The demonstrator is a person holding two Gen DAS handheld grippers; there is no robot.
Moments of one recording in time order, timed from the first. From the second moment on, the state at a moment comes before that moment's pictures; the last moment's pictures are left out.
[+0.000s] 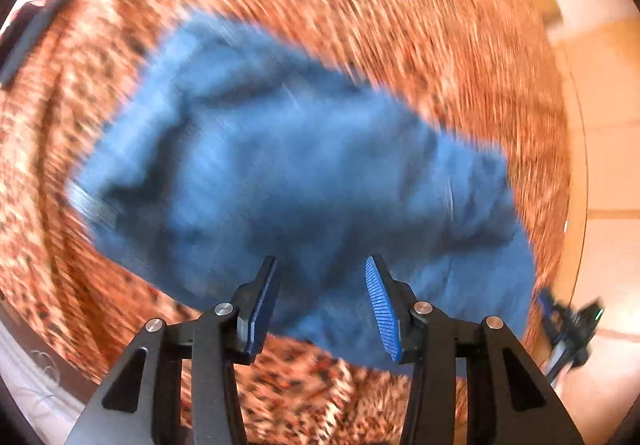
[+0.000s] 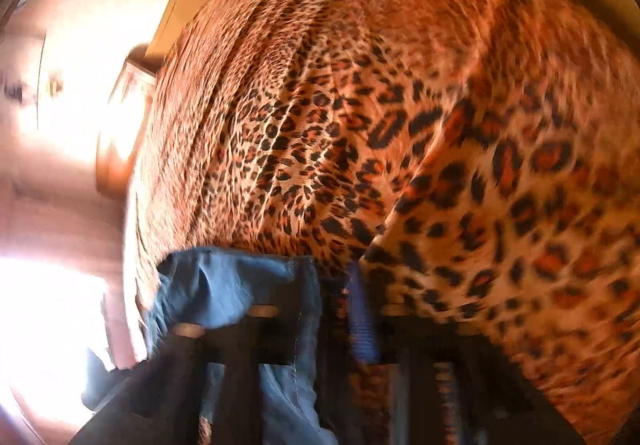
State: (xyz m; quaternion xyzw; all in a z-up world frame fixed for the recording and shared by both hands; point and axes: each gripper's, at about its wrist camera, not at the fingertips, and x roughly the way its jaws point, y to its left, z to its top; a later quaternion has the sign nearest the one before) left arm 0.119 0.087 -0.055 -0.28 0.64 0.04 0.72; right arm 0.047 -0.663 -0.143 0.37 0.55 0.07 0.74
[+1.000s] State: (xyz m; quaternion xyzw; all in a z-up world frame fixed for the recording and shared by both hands) left arm 0.206 0.187 -0.095 -0.31 0.65 0.09 0.69; right arm 0.137 -0.359 -0.101 0.08 0.58 0.27 0.76
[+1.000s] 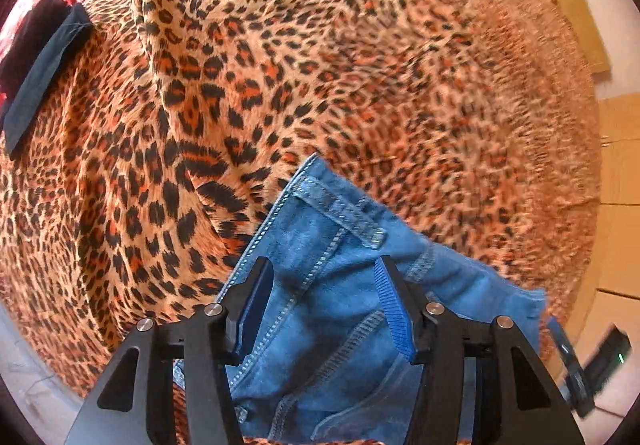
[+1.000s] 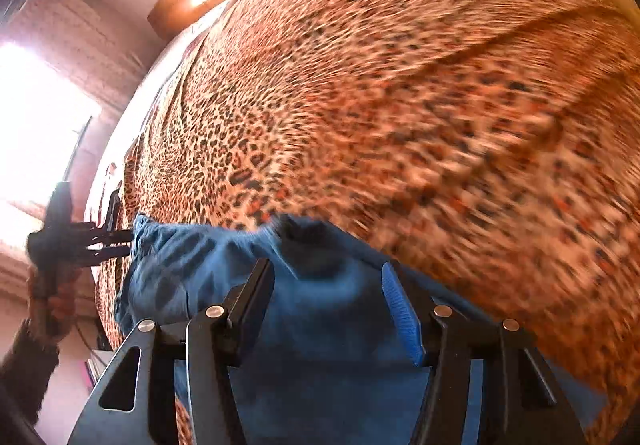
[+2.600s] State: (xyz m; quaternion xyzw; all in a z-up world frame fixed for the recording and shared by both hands) left arm 0.102 0.184 -0.120 -0.30 0.68 0.10 0.66; right arm -0.128 -0.585 -0.157 0.33 0.60 -0.02 0.73
